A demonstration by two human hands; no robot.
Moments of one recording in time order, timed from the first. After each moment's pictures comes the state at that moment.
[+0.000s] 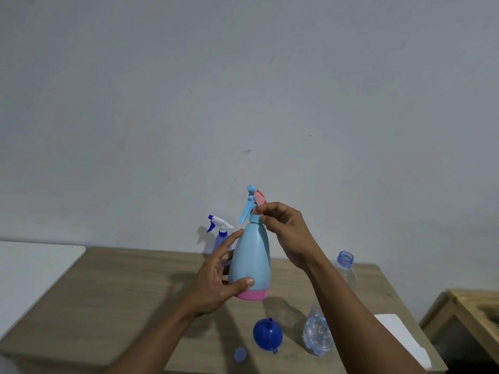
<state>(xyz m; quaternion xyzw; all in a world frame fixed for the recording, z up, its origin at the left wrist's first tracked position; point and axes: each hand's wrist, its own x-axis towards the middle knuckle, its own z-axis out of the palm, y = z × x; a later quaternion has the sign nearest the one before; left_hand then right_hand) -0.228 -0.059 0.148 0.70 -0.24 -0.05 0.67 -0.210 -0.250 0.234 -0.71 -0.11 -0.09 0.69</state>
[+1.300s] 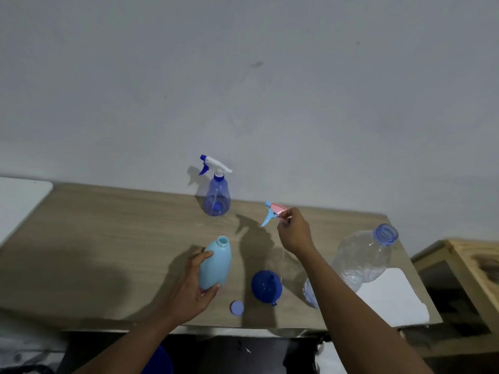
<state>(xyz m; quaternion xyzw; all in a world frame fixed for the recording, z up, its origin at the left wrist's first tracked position) -0.196 -0.021 -0.056 0.83 -0.23 0.07 0.51 -0.125 -0.298 0.036 -0.89 0.19 -0.03 0.42</state>
